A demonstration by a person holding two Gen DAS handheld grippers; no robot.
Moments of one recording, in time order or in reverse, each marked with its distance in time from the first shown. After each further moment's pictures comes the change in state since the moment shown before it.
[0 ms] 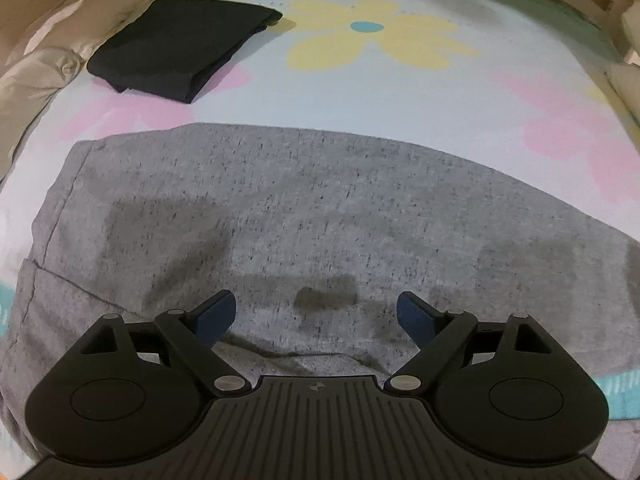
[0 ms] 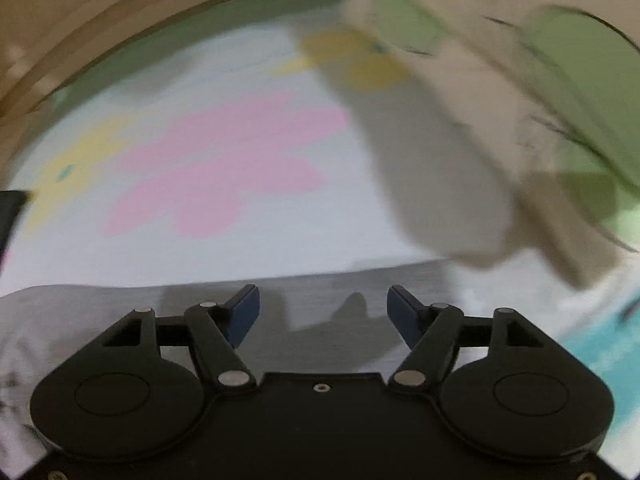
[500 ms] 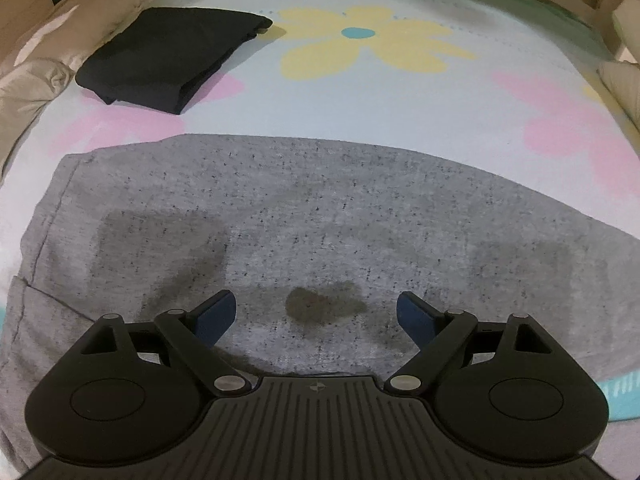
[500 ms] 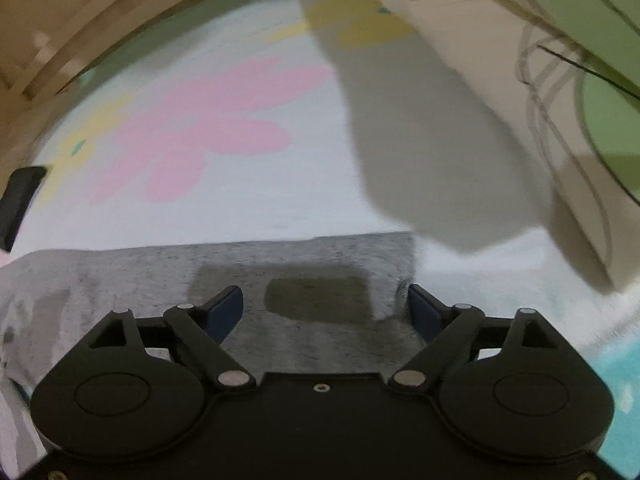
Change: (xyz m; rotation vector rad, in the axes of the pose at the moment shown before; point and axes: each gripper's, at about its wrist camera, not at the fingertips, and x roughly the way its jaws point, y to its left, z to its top) left arm 0.011 0.002 0.001 0.024 -0.026 -0.020; right arm 0.057 -0.034 -0.008 -0.059 0.055 0.175
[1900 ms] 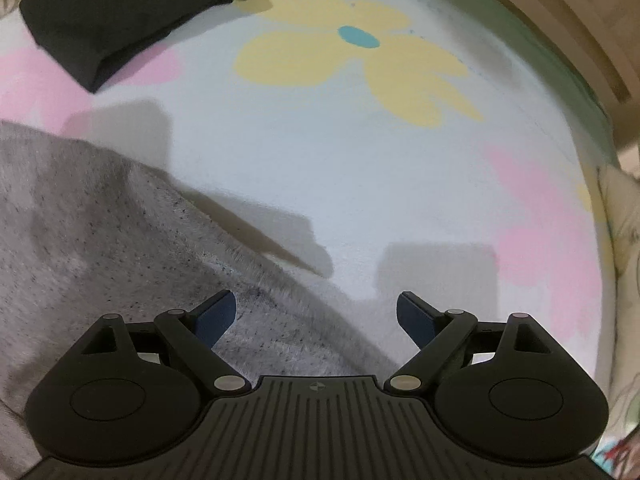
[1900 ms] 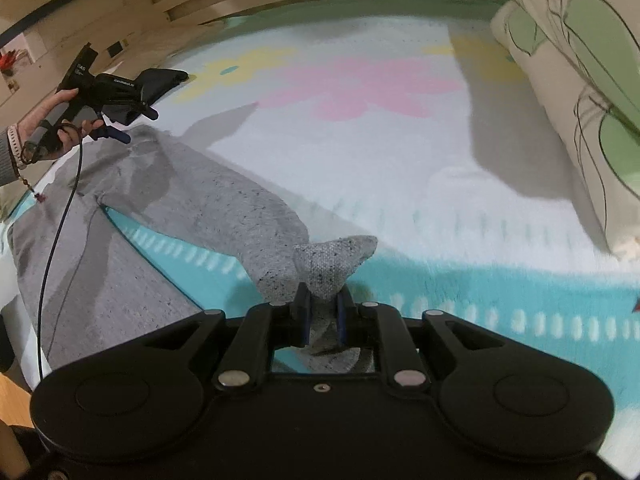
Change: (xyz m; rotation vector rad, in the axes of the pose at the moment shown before) left arm 0.069 -0.008 0.091 -0.310 0.125 -0.216; right arm -0.094 0.029 -0.103 -0.372 -0.043 0.202
